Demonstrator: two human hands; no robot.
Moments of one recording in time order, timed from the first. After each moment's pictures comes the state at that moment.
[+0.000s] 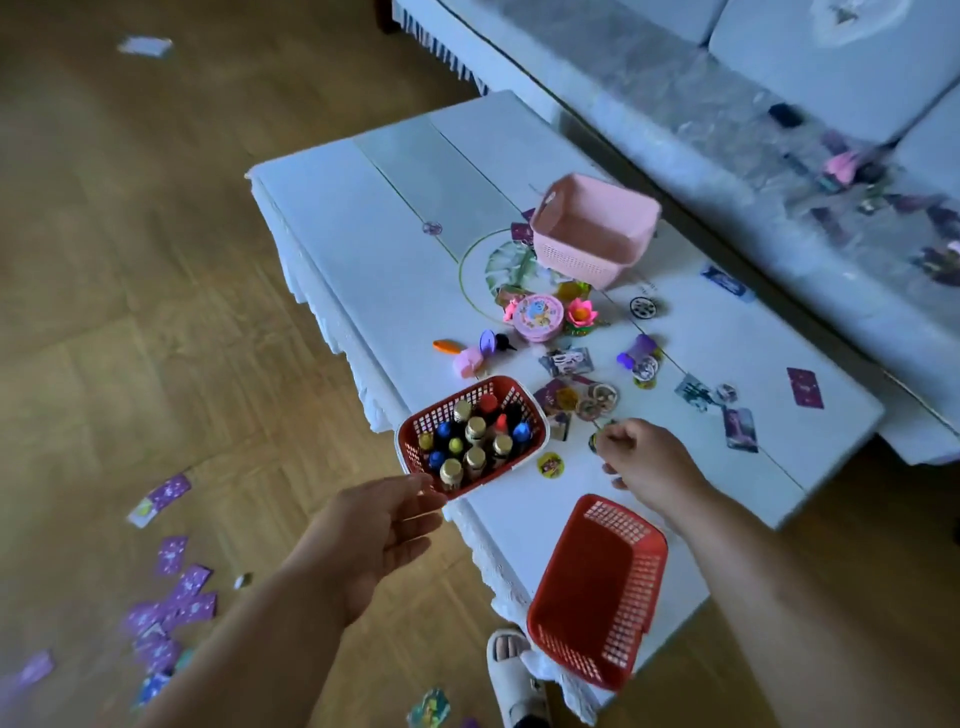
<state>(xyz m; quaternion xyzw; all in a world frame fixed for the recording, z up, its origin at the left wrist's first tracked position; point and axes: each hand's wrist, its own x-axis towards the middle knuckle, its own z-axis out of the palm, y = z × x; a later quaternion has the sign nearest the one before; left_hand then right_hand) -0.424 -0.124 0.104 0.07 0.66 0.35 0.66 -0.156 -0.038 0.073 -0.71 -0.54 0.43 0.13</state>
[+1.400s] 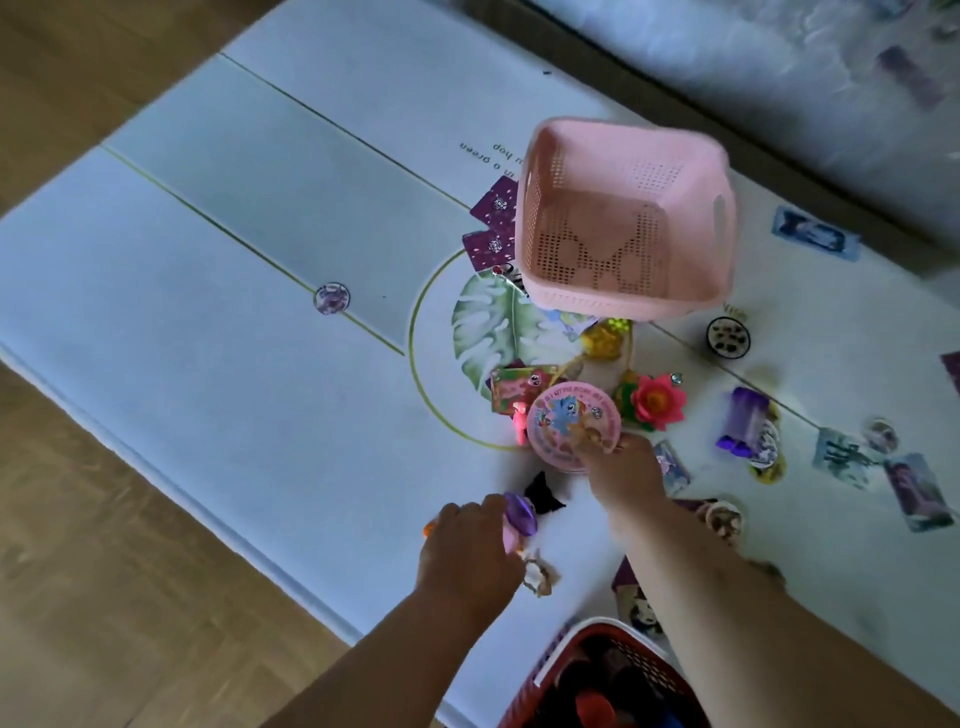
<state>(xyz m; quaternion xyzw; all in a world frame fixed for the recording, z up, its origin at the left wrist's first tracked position) -0.425 0.254 -0.122 0.71 0.57 -0.14 0.38 -0.247 0.277 -0.151 -0.86 -0.15 0.42 0.25</state>
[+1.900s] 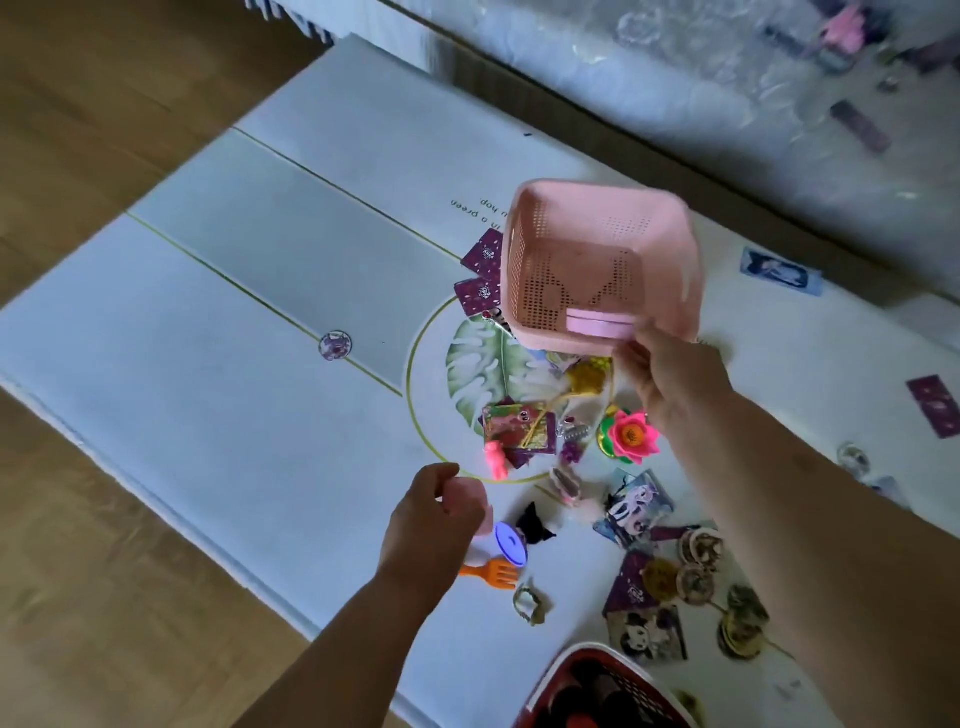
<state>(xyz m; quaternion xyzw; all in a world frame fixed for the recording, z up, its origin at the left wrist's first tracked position) -0.437 0.299 -0.076 0.49 0.69 0.10 0.52 -0.189 0.374 -0.034 -0.69 0.06 0.47 0.56</state>
